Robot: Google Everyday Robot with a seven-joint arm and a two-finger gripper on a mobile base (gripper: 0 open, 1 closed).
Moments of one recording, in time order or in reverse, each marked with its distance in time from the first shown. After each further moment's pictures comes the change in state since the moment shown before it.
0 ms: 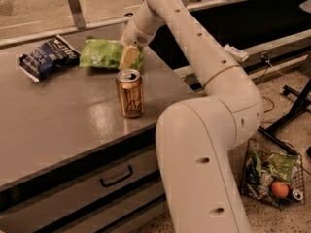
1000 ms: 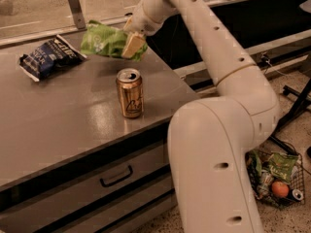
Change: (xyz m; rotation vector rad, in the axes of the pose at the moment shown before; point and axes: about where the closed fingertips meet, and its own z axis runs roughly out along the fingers) arm -0.019 -0.012 -0.050 0.078 -0.088 -0.051
